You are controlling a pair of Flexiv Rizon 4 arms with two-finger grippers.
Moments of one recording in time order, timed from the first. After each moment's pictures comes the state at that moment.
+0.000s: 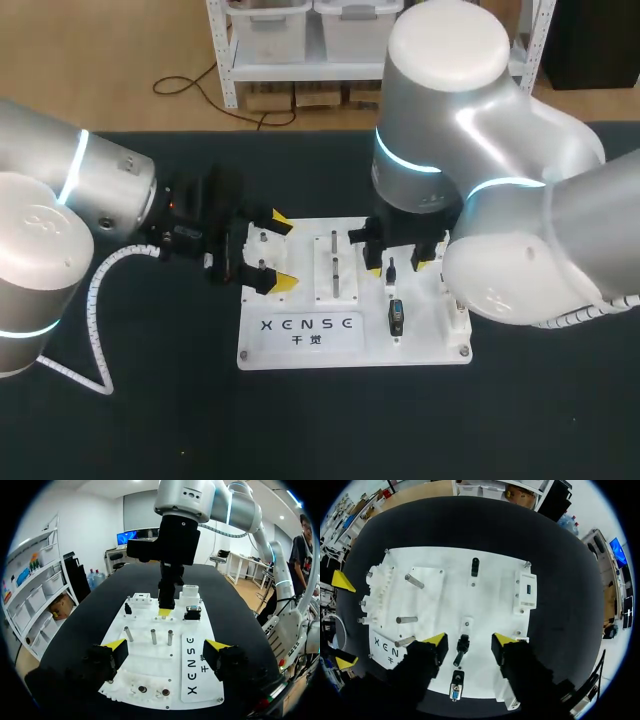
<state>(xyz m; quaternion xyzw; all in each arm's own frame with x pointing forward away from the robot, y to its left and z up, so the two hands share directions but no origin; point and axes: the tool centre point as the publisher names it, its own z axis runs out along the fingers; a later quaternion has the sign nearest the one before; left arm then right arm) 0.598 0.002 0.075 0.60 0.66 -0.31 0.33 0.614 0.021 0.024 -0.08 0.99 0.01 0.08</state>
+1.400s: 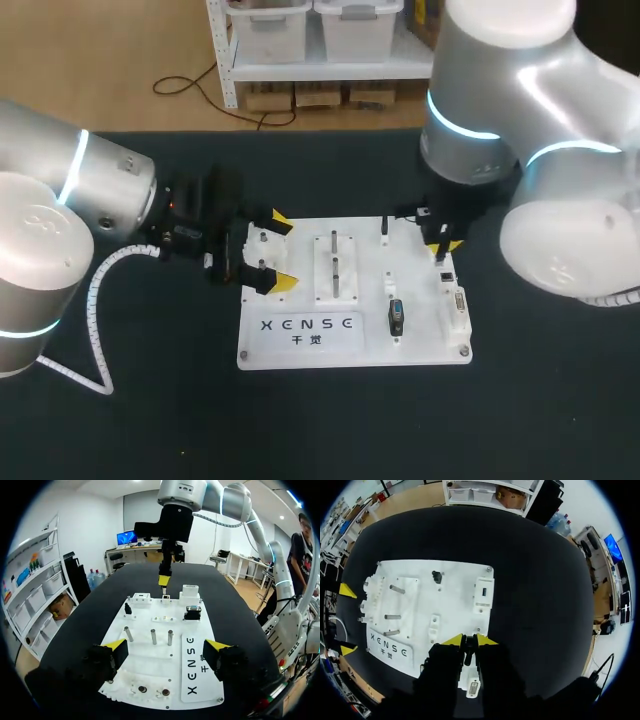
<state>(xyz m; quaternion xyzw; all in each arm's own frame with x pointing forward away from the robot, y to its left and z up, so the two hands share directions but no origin) 0.598 0.002 0.075 0.60 0.66 -0.31 0.33 0.621 -0.039 0.059 -0.06 0.99 -0.01 0.08</state>
